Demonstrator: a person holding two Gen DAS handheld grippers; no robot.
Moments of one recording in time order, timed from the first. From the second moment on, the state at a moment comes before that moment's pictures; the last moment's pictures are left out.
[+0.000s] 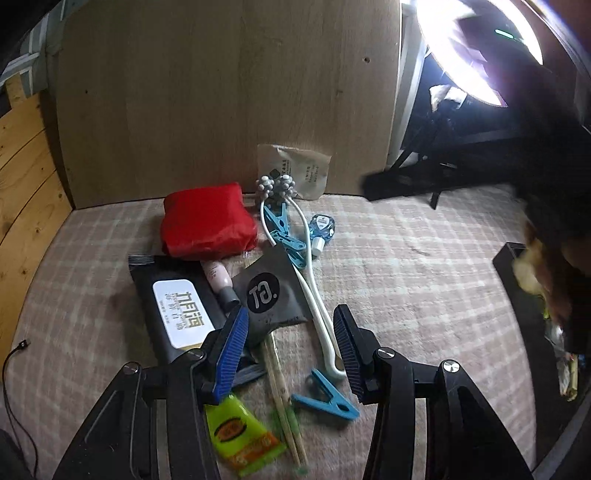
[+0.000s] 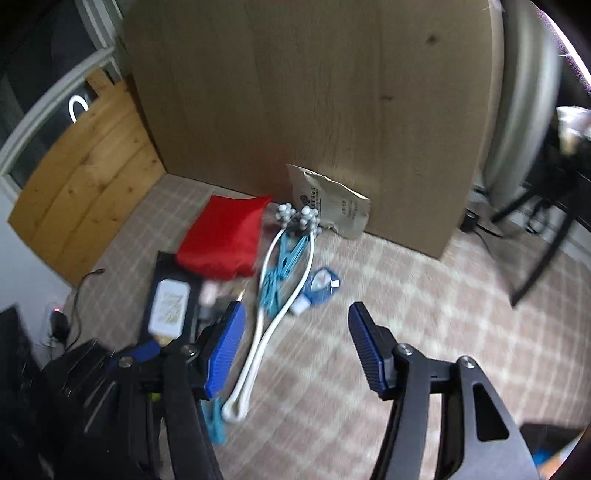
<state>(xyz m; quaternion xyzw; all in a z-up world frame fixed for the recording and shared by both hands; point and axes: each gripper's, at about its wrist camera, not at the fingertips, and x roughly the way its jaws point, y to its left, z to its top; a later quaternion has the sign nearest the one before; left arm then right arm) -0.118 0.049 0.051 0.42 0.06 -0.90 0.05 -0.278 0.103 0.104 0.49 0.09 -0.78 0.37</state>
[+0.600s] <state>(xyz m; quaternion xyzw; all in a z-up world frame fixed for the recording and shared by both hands) -0.161 0.044 0.026 0.43 0.01 -0.90 0.09 -0.345 0.036 0.031 0.54 0.12 -0.75 0.37</state>
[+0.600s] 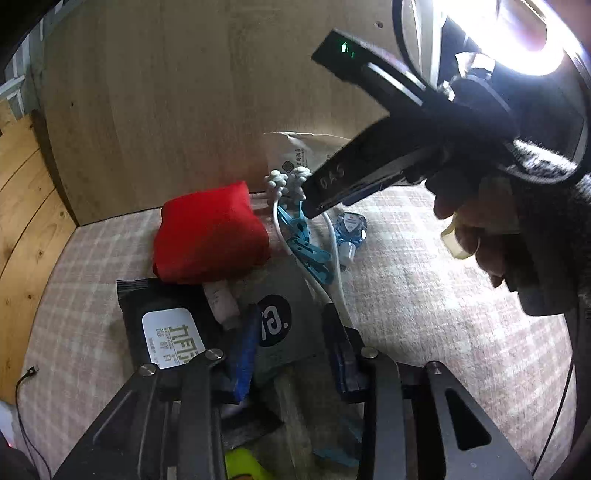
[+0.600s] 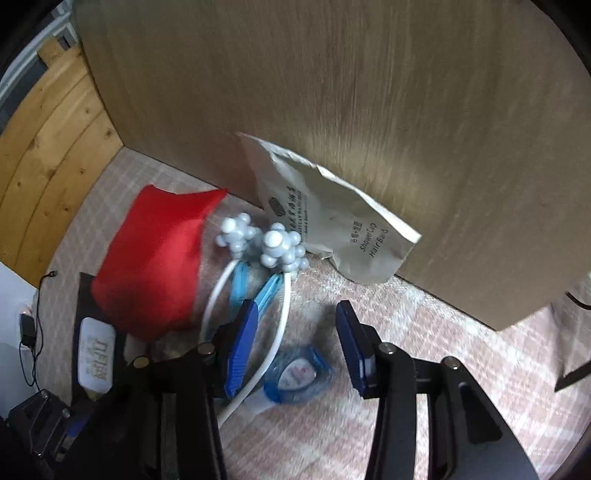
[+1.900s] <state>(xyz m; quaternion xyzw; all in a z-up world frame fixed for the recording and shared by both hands) -0.179 0.075 0.000 0.47 -0.07 -0.87 0.16 -0.290 0.150 0.114 0.50 0.00 -0.76 0.42</state>
